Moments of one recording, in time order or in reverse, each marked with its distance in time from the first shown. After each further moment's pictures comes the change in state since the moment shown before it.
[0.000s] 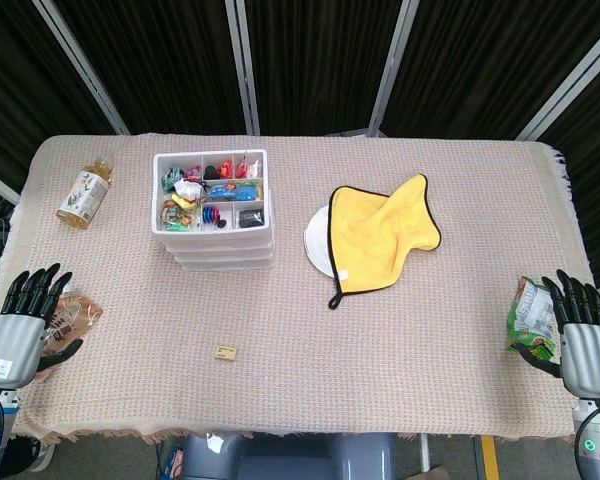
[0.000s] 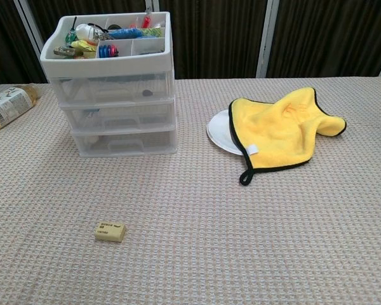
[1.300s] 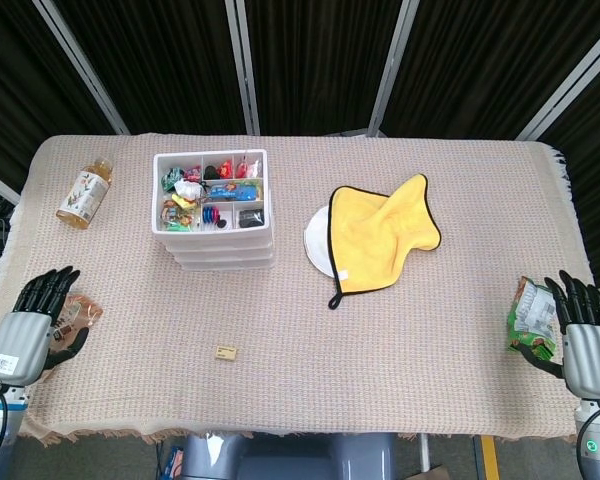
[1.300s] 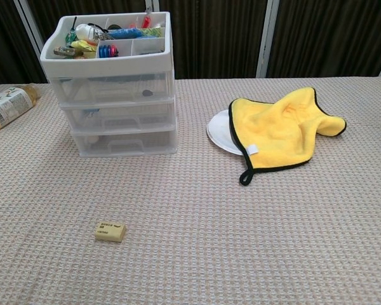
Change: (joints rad) left arm -0.020 0.010 -0.018 -0.083 -0.043 -0.046 -0.079; right arm -0.002 0.001 0.001 0.002 0.002 0.002 0.000
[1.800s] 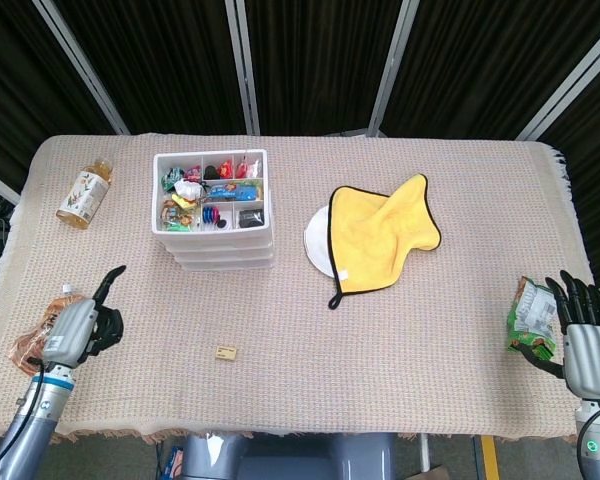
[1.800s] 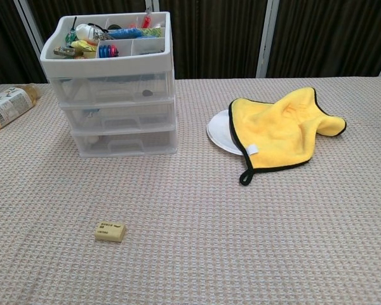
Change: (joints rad) left arm -0.112 -0.006 -0.069 -0.237 -0.298 -0.302 -0.131; right arm -0.001 0.001 0.000 -0.001 0.002 -0.001 0.005
